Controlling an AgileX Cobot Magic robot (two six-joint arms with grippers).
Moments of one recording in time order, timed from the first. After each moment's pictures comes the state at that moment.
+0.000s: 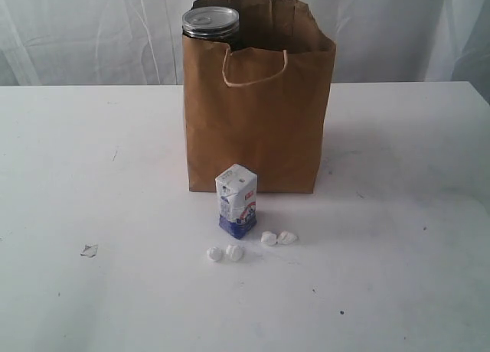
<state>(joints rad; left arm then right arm) -0.01 0.00 0.02 1.65 -0.14 -1.69 0.31 1.50 -1.56 0.88 0.37 -0.62</state>
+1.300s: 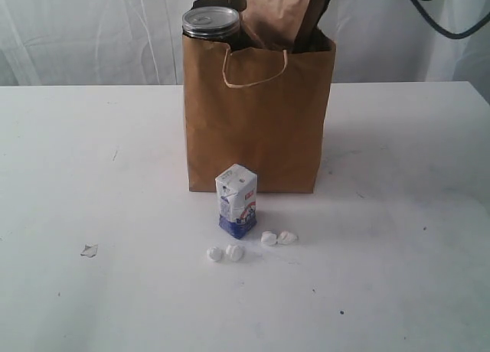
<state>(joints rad) -0.01 0.00 0.02 1.65 -0.14 -1.69 0.31 1.70 -1.55 0.67 0.31 -0.62</state>
